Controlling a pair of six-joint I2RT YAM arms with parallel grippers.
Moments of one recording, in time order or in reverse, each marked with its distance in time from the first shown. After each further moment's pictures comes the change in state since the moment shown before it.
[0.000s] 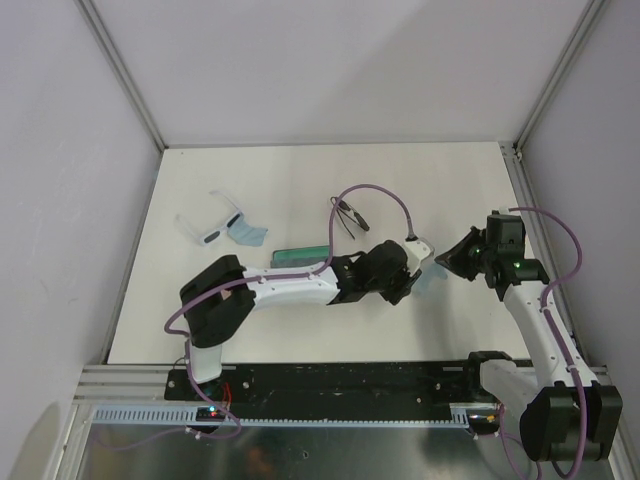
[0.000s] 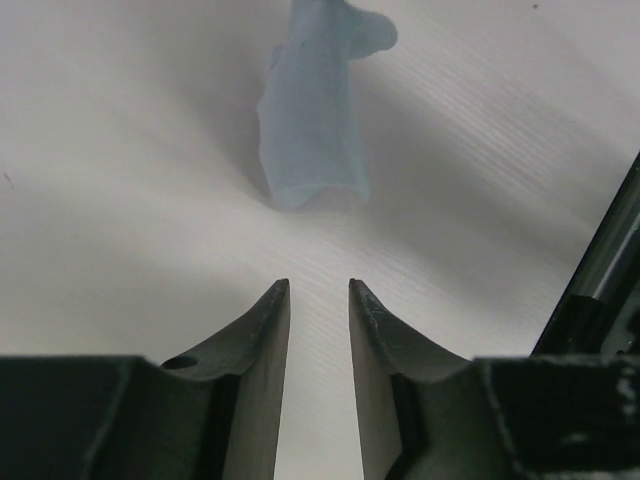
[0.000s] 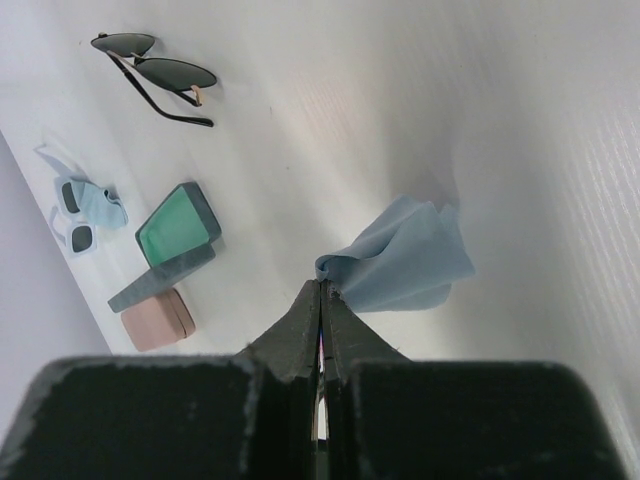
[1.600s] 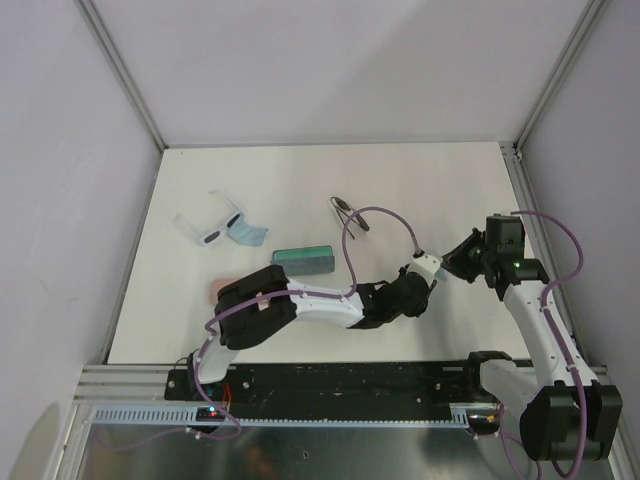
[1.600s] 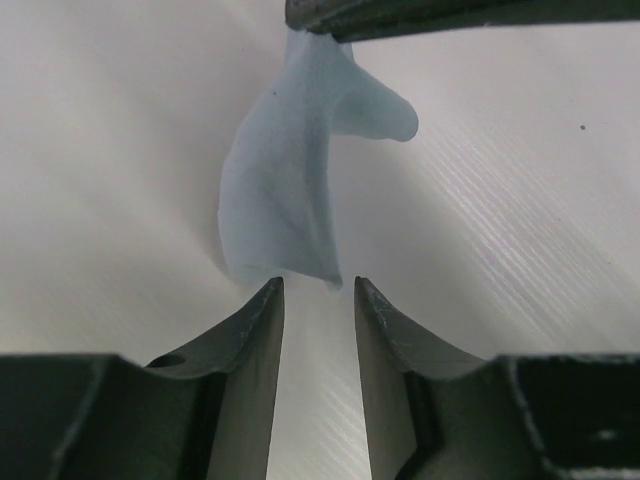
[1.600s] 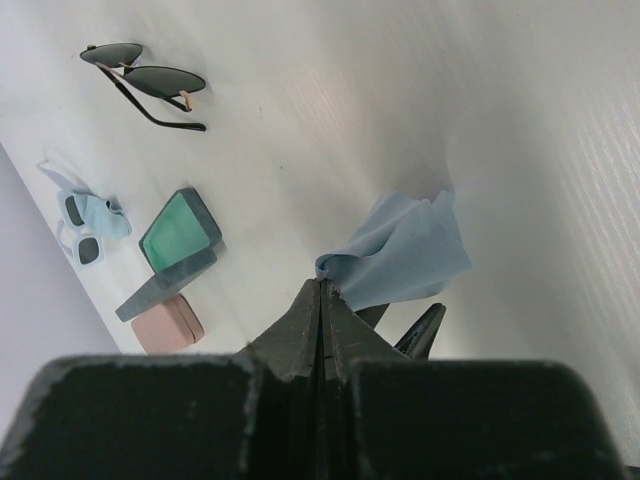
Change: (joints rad) left arm -0.126 0.192 0.020 0.283 -0.343 -0.217; right arm 0.000 0.003 0.000 -0.025 0.019 0.052
